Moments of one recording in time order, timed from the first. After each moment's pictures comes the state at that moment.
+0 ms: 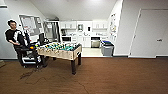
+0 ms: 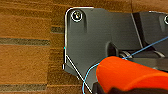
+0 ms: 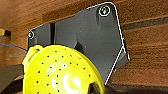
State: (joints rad) left arm 1.57 2.96 -2.76 0.03 -0.10 -0.08; right arm -1.59 2.69 -2.32 -0.06 0.11 0.16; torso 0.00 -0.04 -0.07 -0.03
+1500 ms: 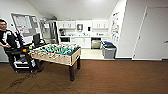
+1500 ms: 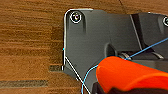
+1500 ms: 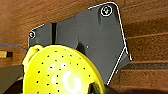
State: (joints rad) left arm 1.56 2.96 -2.76 0.03 -0.10 -0.08; right arm -1.59 2.69 -2.32 -0.06 0.11 0.15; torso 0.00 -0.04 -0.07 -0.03
